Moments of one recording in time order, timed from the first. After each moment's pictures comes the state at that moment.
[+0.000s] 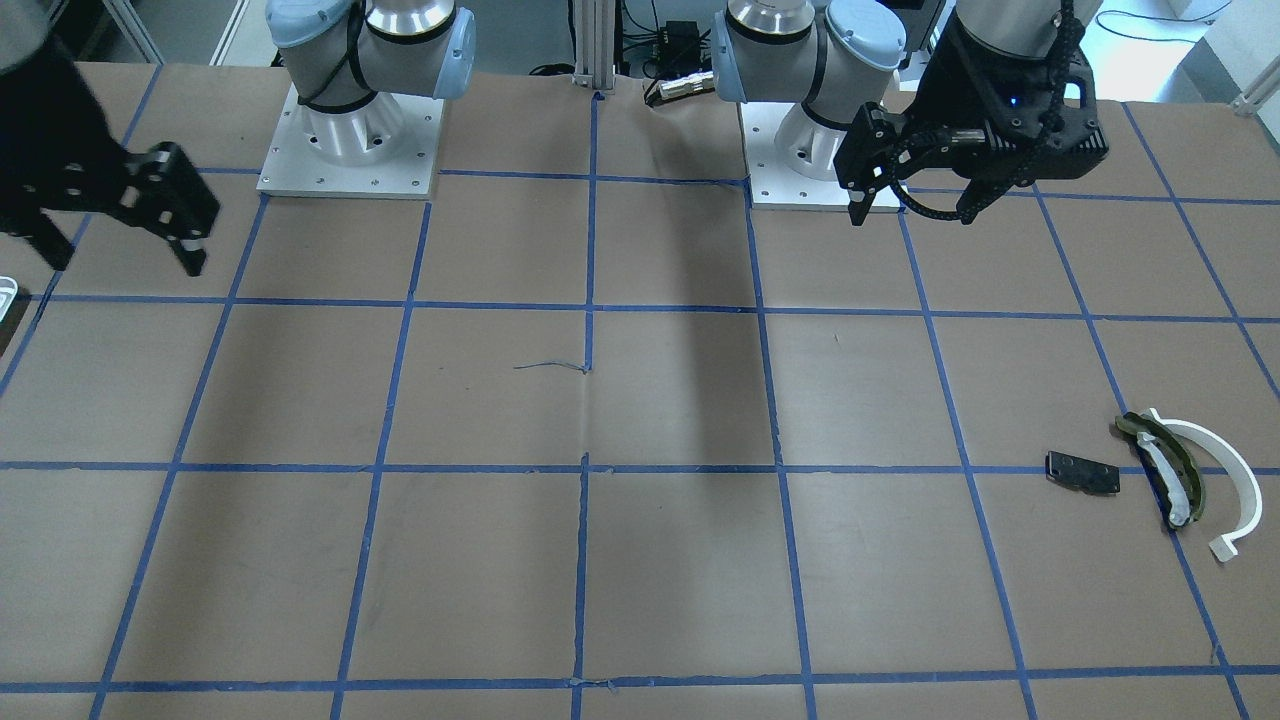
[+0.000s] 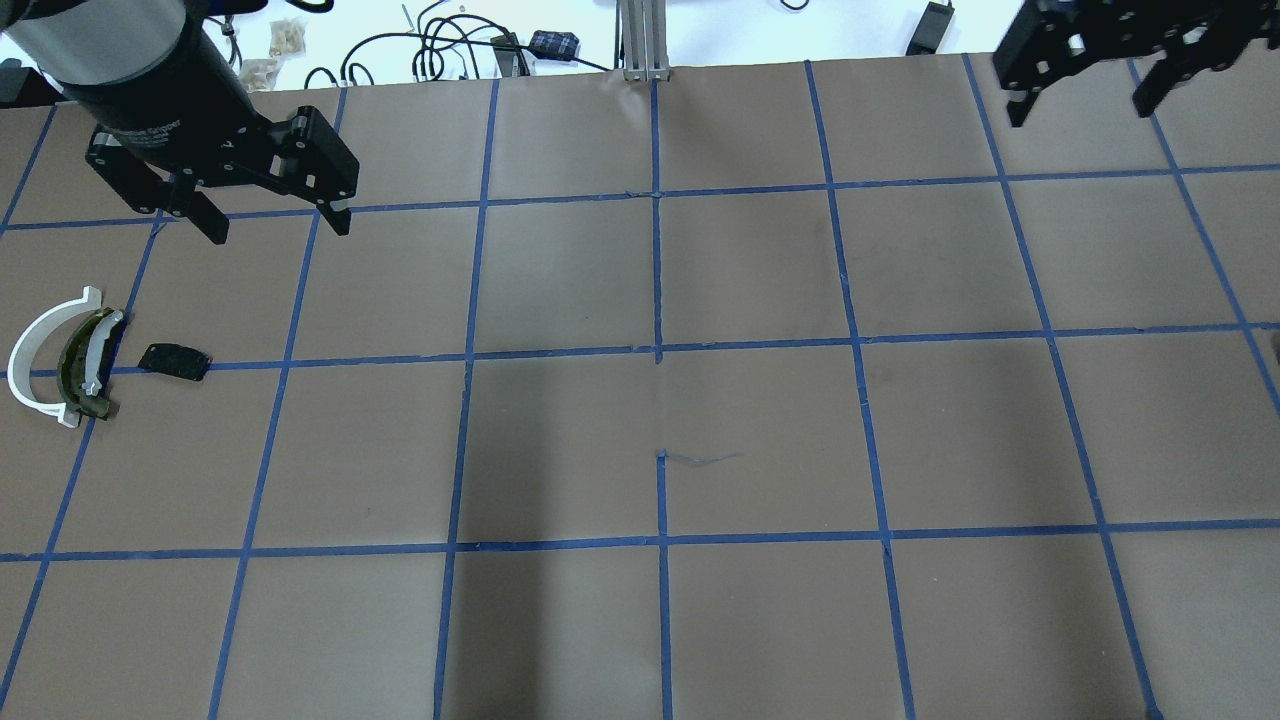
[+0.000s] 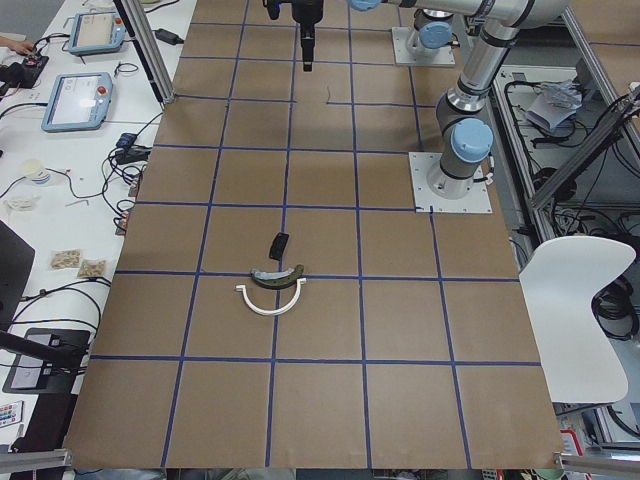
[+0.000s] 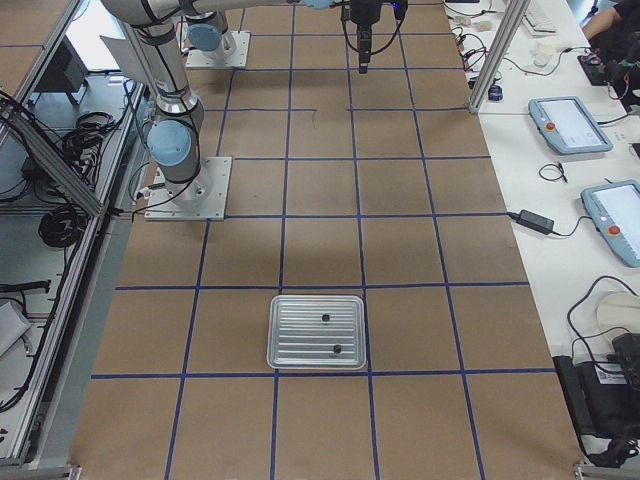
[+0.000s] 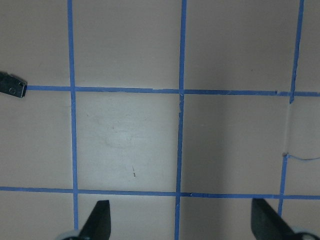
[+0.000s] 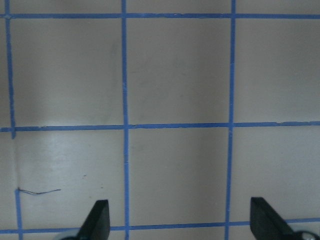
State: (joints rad) left arm -1.53 -1.54 -1.48 -1.69 1.59 0.00; right arm 1.36 -1.49 1.35 -1.50 -1.61 -0.25
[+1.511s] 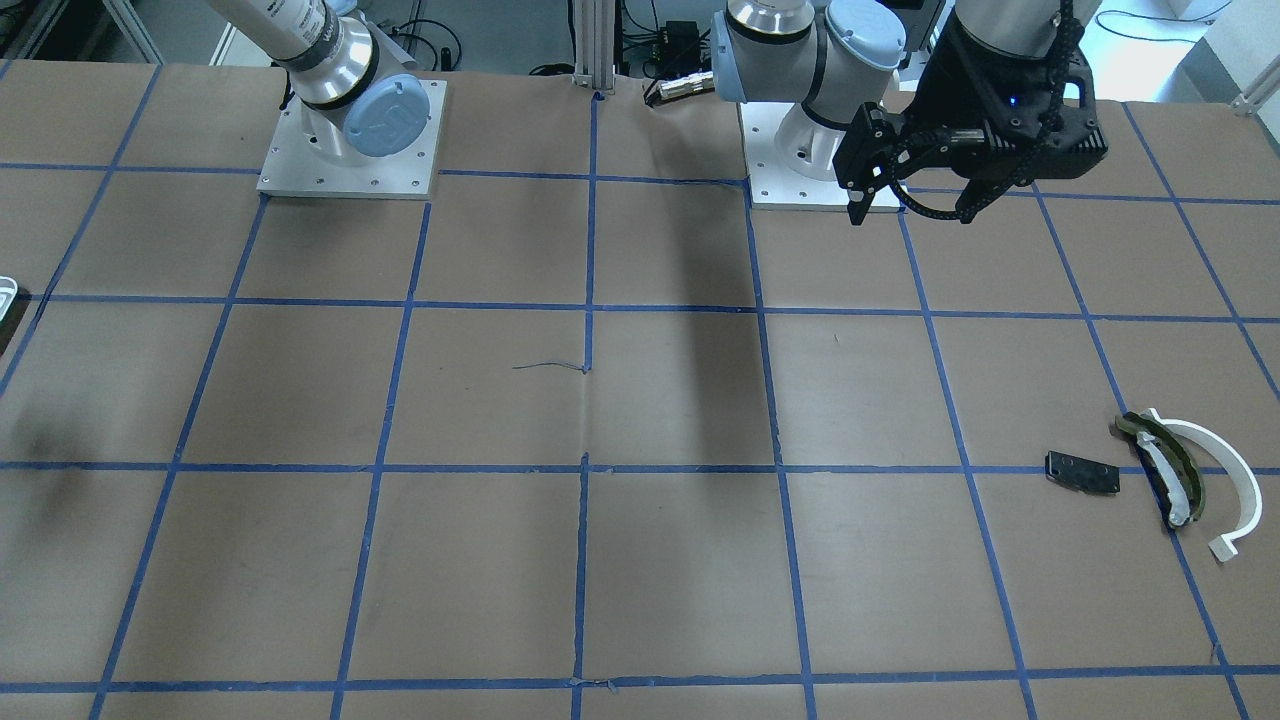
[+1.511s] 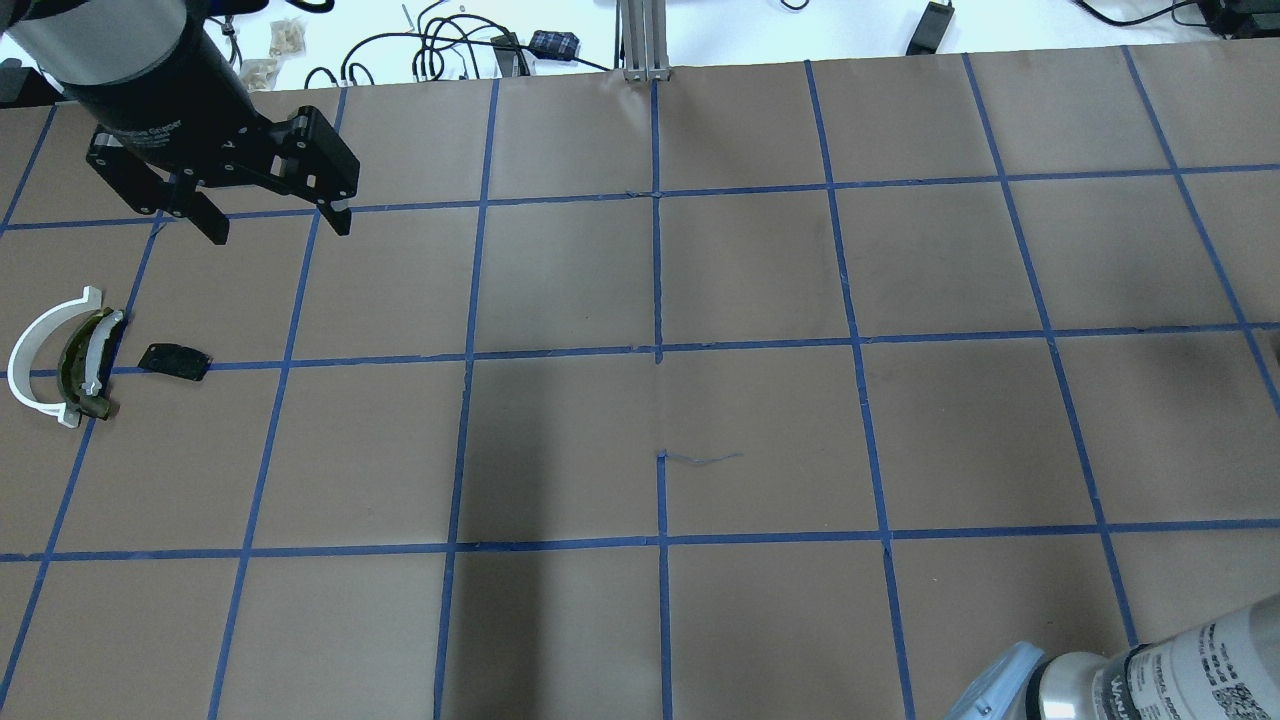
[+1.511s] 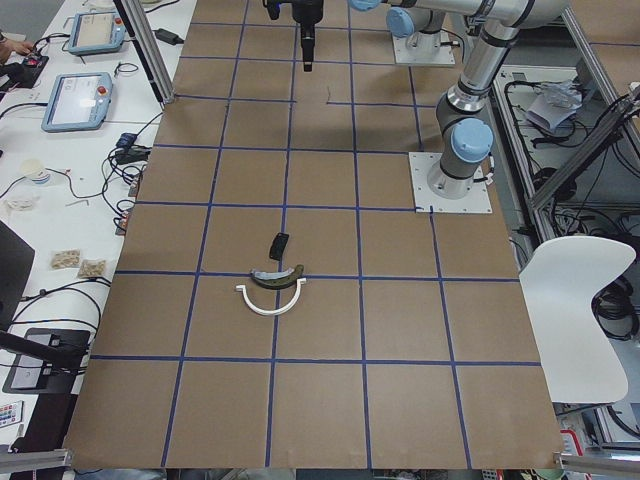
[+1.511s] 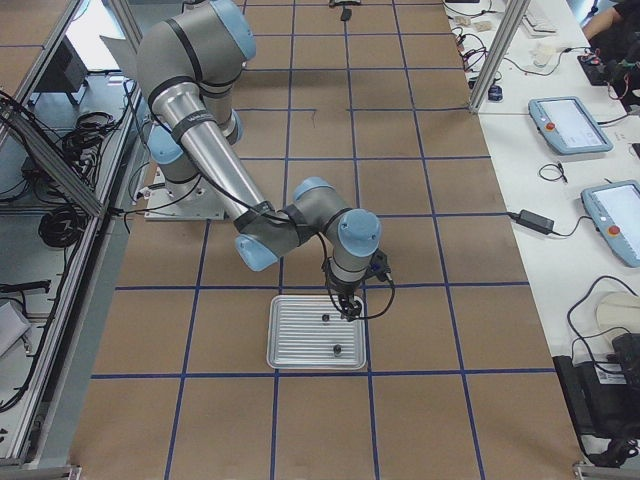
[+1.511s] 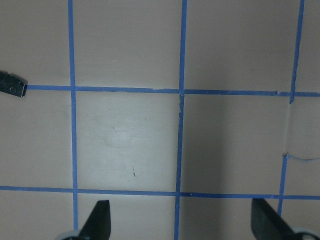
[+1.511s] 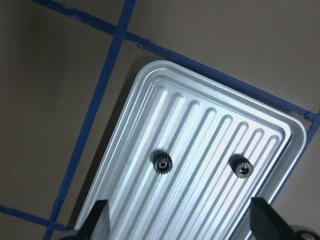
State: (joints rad) left arm -1.53 -1.54 -1.48 -1.69 1.59 0.00; right arm 0.64 -1.14 1.62 -2.08 -1.68 -1.35
